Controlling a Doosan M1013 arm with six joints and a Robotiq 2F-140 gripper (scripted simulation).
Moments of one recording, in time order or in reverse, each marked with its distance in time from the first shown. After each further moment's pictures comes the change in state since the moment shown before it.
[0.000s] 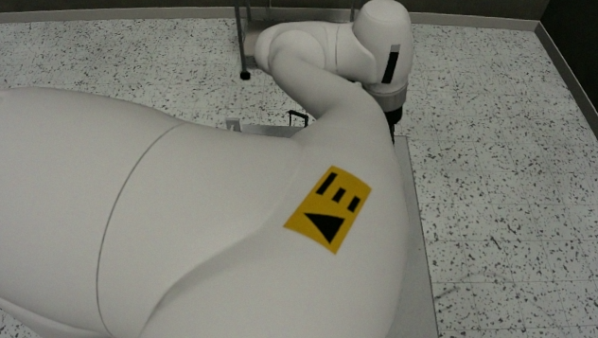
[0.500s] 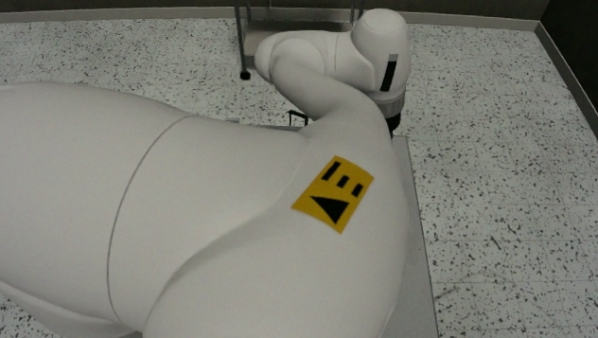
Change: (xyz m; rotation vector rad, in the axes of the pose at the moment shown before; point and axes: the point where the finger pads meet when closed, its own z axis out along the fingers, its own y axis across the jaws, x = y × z) arm 0.003 0.000 0.019 0.000 0.000 0.000
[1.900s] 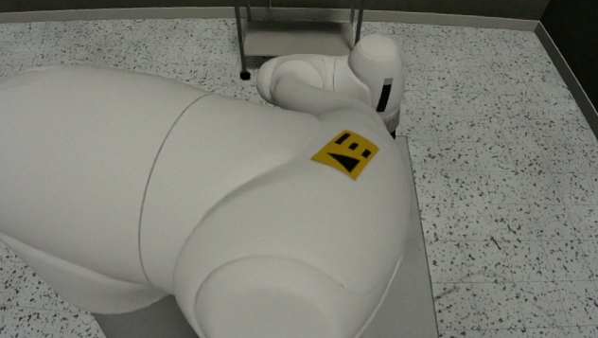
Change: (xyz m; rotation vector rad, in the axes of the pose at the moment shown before) arm 0.009 0.000 0.053 0.000 0.000 0.000
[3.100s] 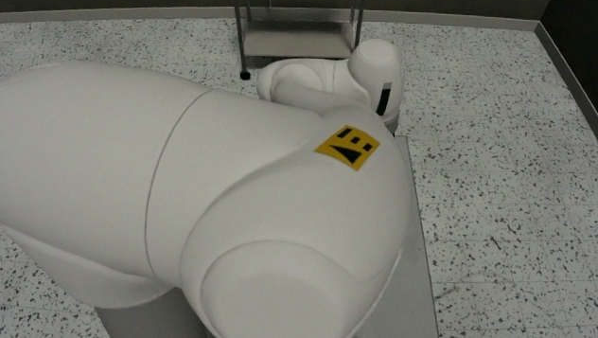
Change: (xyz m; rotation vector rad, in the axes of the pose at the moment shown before) arm 0.002 0.000 0.010 0.000 0.000 0.000
